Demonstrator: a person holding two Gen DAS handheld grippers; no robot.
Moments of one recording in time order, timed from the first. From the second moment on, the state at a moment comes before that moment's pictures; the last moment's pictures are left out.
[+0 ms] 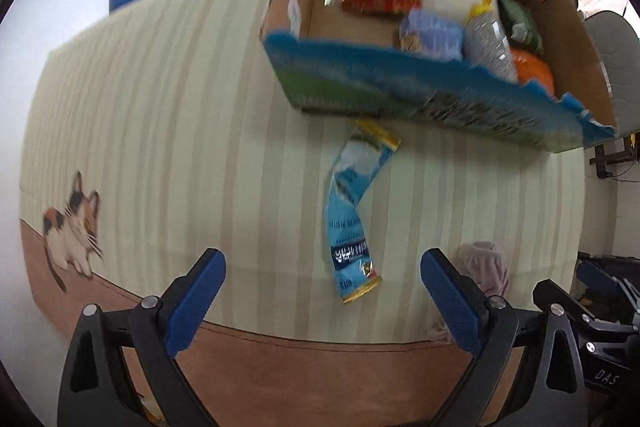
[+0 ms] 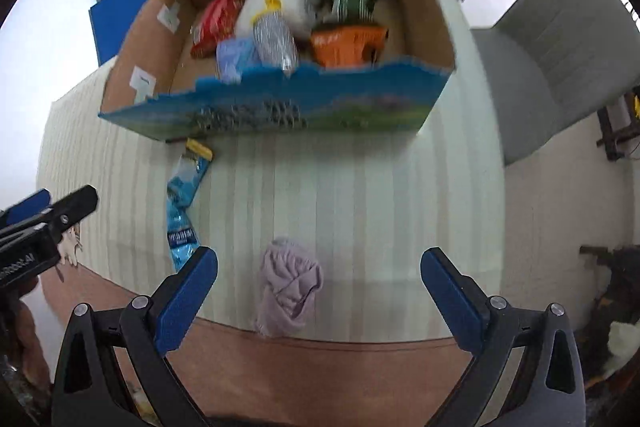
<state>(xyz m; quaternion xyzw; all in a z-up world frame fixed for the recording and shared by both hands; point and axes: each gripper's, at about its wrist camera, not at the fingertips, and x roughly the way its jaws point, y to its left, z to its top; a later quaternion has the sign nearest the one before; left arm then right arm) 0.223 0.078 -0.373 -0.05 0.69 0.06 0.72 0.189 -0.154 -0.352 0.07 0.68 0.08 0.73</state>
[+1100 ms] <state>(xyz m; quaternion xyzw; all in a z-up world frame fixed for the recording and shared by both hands) 0.165 0.064 -0.439 -0.18 0.74 0.02 0.65 0.144 -0.125 -0.442 0.06 0.76 0.08 0.65</state>
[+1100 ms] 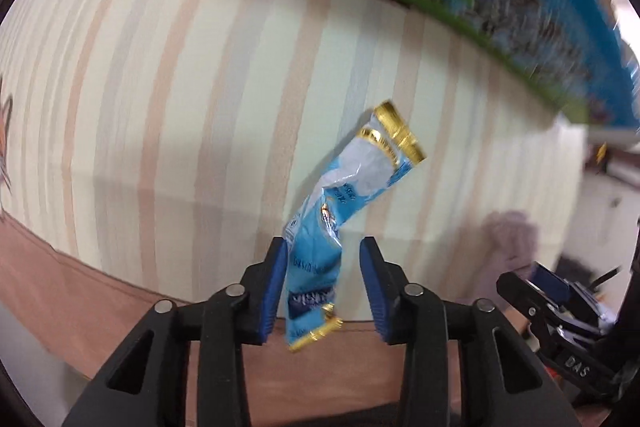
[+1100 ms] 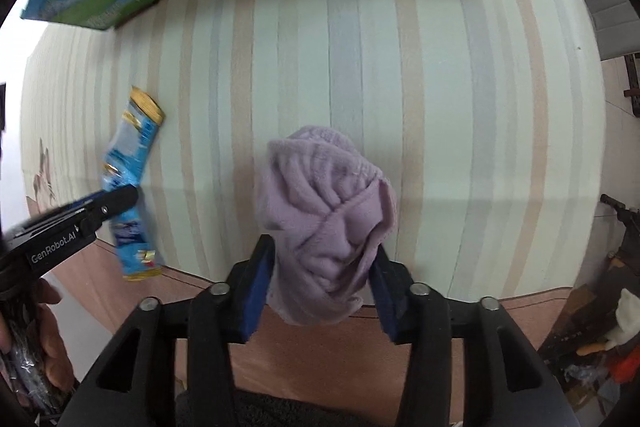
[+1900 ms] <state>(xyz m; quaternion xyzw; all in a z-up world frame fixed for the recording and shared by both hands) 0.080 0.155 -0.411 -0.08 0.70 0.32 0.63 0.149 0.062 -0.457 -0.06 0.74 0.18 0.64</state>
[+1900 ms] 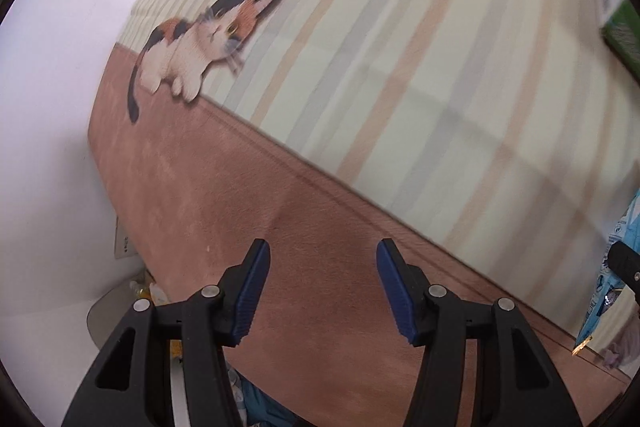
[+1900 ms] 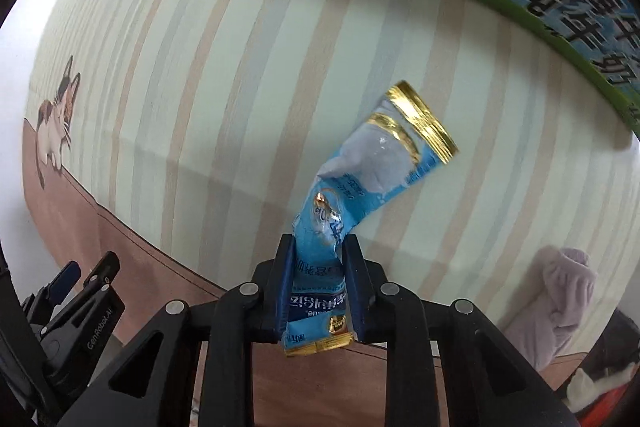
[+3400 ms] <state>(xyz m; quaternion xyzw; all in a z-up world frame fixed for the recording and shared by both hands) 0.255 -0.028 -0.243 0.00 0.59 -0.04 0.81 0.189 -0.206 -0.270 0.10 0.65 0.13 0.74</state>
